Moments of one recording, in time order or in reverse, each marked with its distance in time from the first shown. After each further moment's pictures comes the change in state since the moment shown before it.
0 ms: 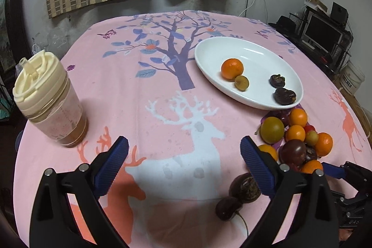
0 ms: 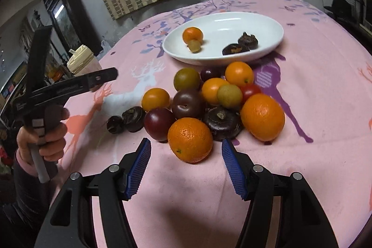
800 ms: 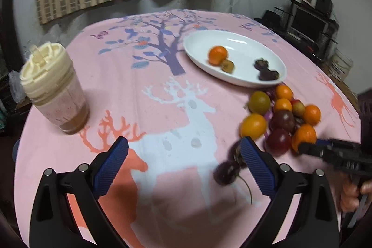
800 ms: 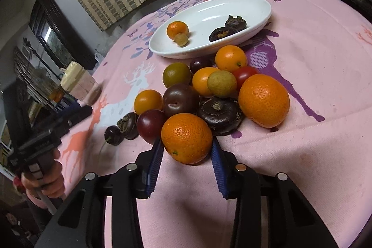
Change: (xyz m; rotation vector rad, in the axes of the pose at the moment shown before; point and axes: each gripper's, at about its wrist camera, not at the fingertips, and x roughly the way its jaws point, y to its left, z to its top) left arm -0.022 0.004 -0.035 0.086 0.008 -0.095; right arm 0.010 -0.021 0.000 0.173 -0.005 0.082
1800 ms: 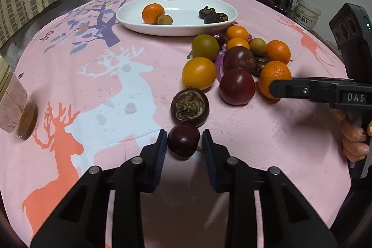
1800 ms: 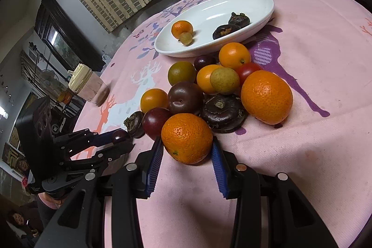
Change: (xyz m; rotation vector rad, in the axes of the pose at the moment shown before) left arm 0.031 -0.050 -0.030 0.237 0.150 -0.140; right arm 0.003 -0.001 -0.001 0.003 0.012 0.047
